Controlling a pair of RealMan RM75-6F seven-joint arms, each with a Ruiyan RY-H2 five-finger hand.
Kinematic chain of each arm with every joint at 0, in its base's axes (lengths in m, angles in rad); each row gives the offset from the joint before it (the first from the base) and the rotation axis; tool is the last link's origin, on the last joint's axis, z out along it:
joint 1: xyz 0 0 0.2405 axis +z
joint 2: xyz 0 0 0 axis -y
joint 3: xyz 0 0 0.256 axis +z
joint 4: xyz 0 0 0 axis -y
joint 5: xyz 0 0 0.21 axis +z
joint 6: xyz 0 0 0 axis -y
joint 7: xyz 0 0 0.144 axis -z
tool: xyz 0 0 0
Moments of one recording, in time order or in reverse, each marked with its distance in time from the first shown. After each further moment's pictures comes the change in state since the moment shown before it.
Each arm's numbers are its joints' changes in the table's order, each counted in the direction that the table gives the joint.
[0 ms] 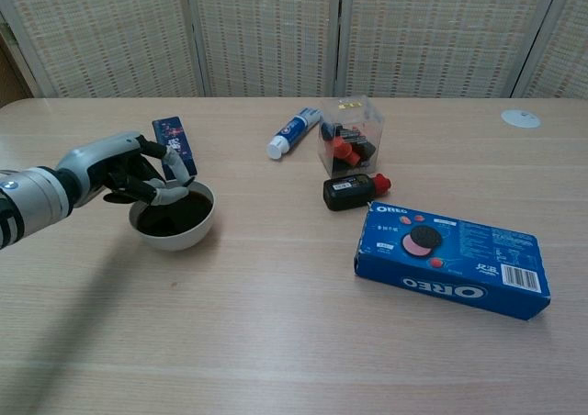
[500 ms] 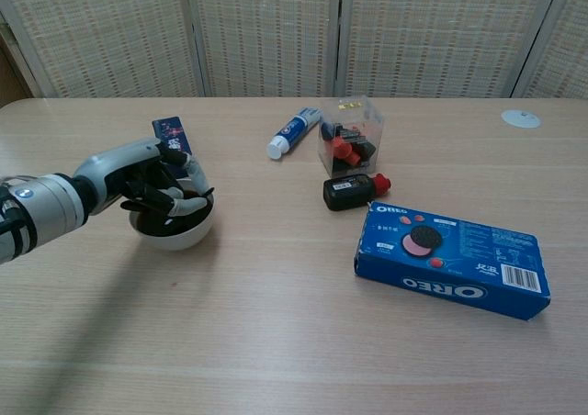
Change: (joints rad) left arm -0.017 0.023 0.003 0.037 0.010 0.007 -0.061; right arm -0.011 0.007 0.001 -0.019 0.005 -0.014 -0.020
